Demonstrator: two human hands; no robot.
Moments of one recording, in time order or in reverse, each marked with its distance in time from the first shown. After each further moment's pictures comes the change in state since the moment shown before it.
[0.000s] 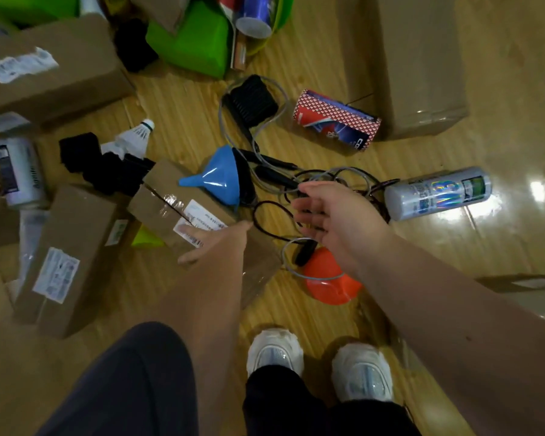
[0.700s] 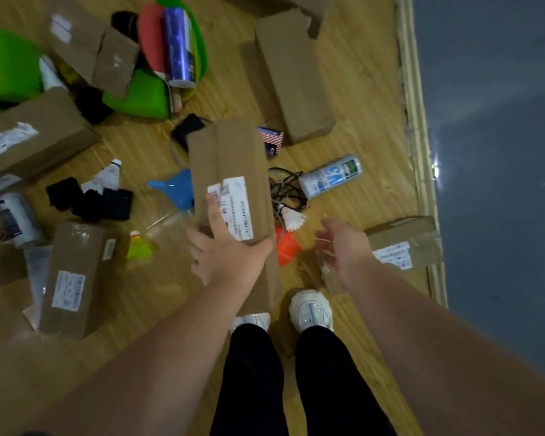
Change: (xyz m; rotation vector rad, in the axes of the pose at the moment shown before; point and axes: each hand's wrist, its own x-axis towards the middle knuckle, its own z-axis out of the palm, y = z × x) left_hand -0.265 -0.034 -0.057 0.434 0.062 0.747; right_hand -0.148 0.012 -0.113 0.224 0.482 0.114
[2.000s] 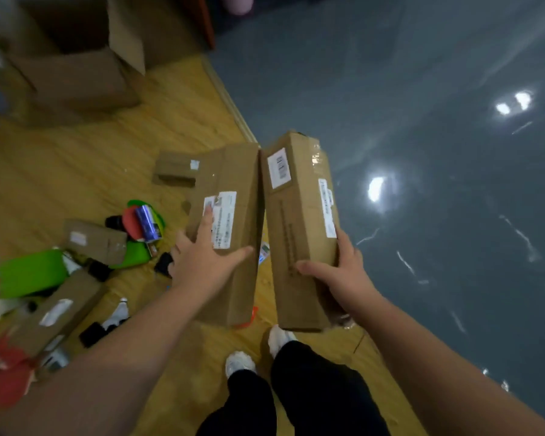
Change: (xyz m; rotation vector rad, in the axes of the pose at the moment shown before) left_hand -0.235 0.237 -0.294 0.158 -0.141 0.571; right_hand -0.390 -0.169 -0.225 -0.209 0.001 -0.523
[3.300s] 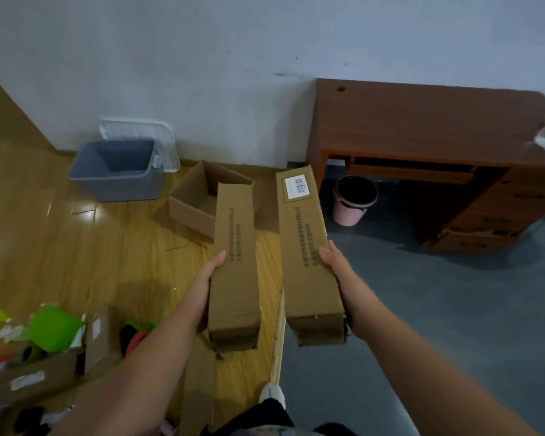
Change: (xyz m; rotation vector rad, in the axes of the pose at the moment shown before) left_hand 0.275 0.315 -0.313 -1.652 0.125 -0.152; right_hand 0.323 -0.600 -0.115 0.083 -0.724 -0.230
